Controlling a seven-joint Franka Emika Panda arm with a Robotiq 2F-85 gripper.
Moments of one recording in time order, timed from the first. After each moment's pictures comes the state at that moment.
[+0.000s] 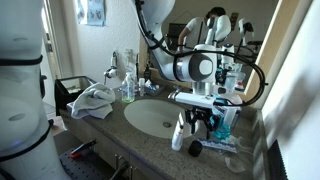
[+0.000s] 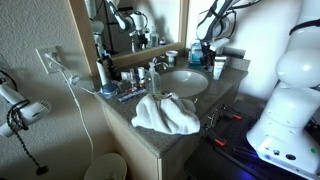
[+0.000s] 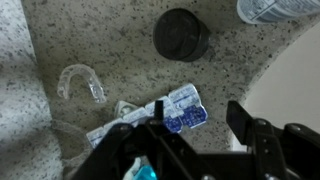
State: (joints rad) arm -0.29 0.20 -0.29 -2.26 -0.33 2.43 -0.13
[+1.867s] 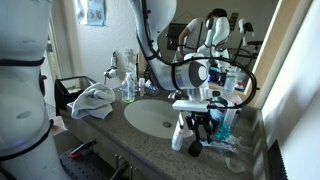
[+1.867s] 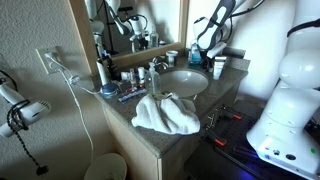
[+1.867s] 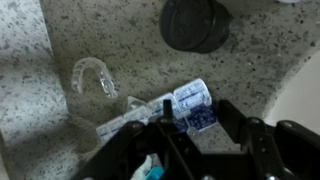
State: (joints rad) arm -0.23 0.26 -0.34 -2.27 -0.57 2.53 0.13
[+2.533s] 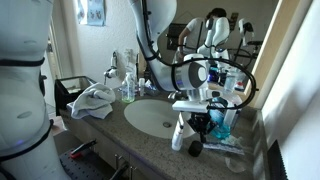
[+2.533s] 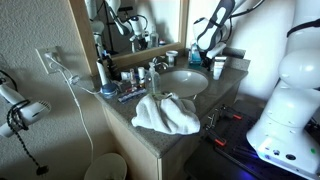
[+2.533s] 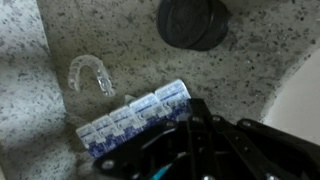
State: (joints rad) arm -0.22 0.27 -0.34 -2.27 -0.57 2.54 0.13
